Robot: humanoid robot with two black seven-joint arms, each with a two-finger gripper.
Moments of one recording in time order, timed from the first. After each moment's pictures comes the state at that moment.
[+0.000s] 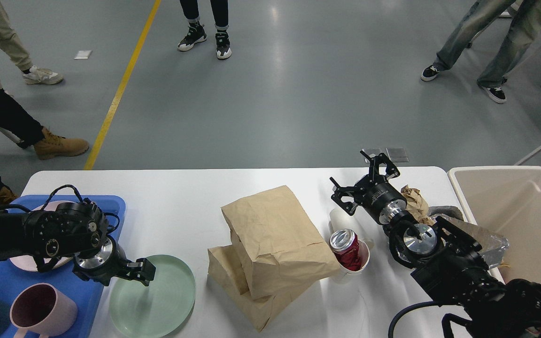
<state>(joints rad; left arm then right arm) -1.17 0.42 0.73 -0.89 0.59 -0.53 0.14 0.71 0.04 0.96 0.21 0.02 0.56 -0.01</state>
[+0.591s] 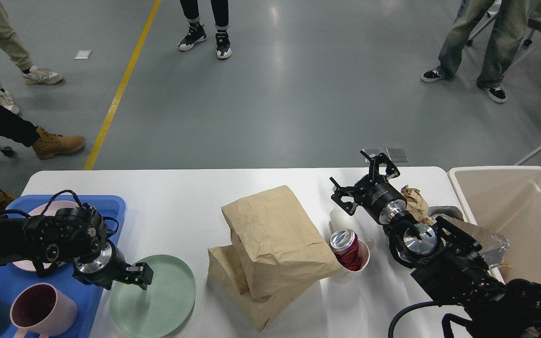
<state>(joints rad) -1.15 0.42 0.73 -0.89 0.59 -0.52 0.15 0.71 0.04 0.96 0.21 0.02 0.56 -0.01</state>
